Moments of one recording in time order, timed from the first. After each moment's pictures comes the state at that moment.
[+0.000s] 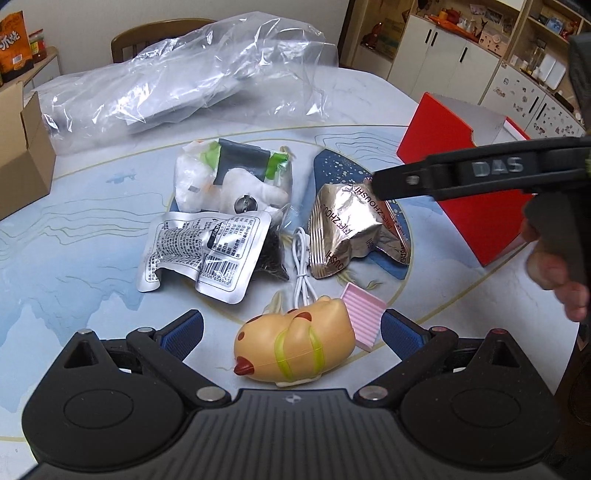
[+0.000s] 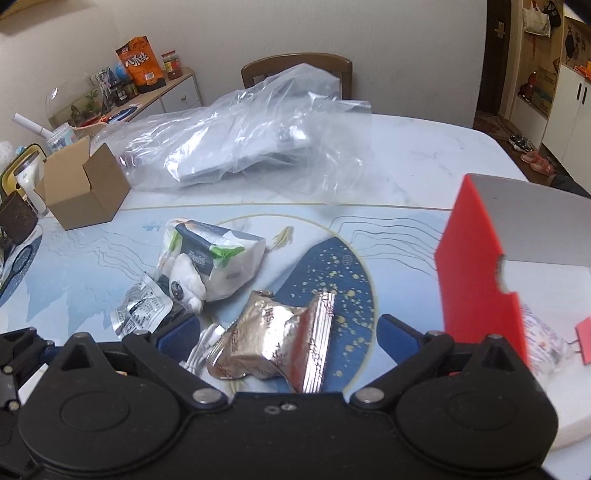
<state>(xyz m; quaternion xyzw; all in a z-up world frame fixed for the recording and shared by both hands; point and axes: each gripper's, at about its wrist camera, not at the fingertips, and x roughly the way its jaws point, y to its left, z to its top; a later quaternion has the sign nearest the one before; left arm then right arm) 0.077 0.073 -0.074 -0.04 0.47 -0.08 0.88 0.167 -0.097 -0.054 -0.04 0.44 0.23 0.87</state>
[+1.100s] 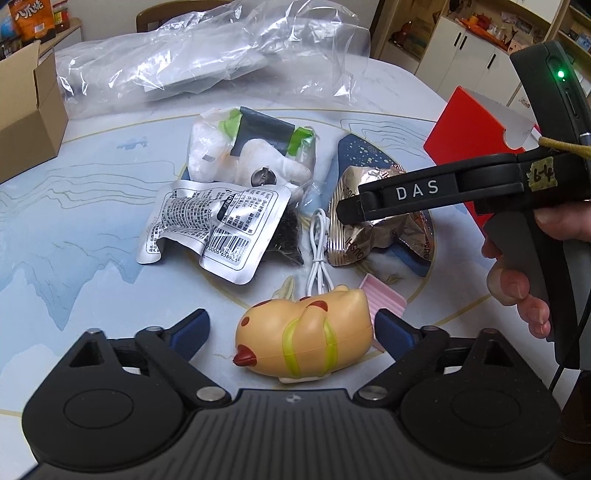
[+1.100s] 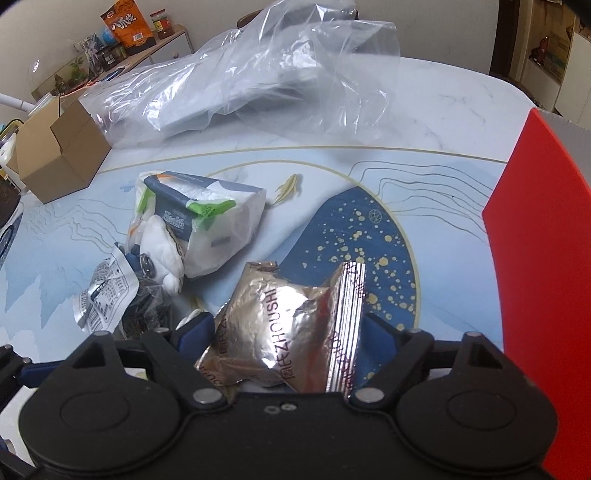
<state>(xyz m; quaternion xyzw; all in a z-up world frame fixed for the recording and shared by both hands) 0.083 0.073 -0.094 -0.07 0.49 -0.05 0.87 0.197 -0.072 -0.106 -0.04 0.50 0.23 0.83</state>
